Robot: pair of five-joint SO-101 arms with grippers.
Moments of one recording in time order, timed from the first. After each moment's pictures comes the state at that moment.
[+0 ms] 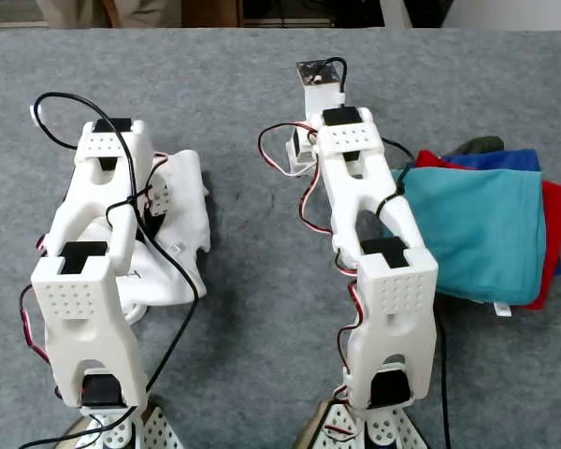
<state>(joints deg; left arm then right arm) -5.8 30.5 -10.6 85.3 18.6 -12.5 35.5 -16.9 64.8 -7.8</state>
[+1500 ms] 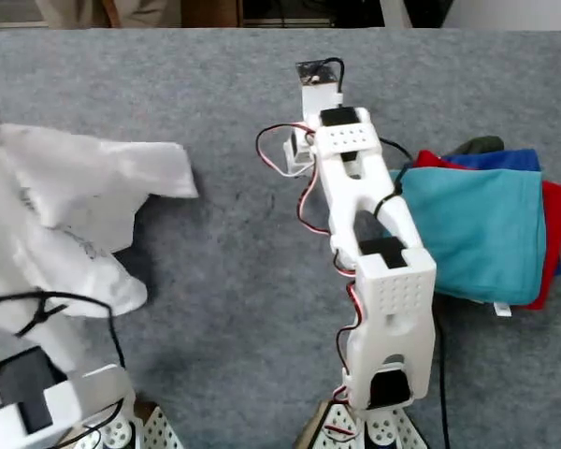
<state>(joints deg) -30.9 -11.6 -48.0 98.5 5.1 -14.2 35.5 -16.9 64.8 -7.8</state>
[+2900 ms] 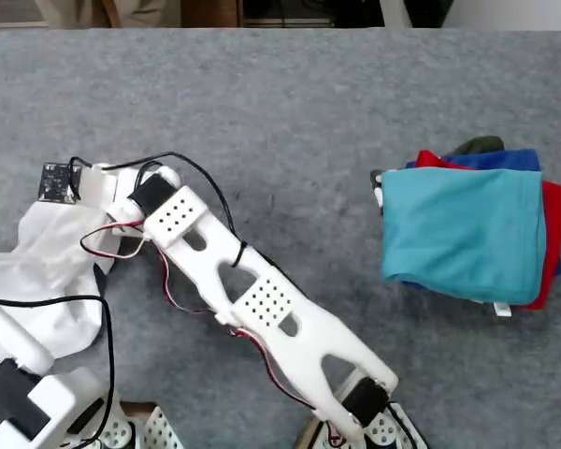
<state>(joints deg) -56.1 -11.9 8.2 66.9 -0.9 -51.0 79.4 -90.0 78.5 31.2</state>
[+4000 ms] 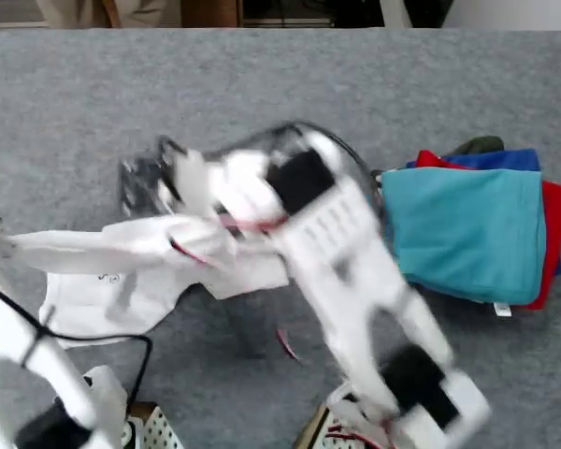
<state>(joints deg) -42.9 -33.6 21.1 74.8 0.5 -41.0 -15.3 -8.5 101.5 46.9</state>
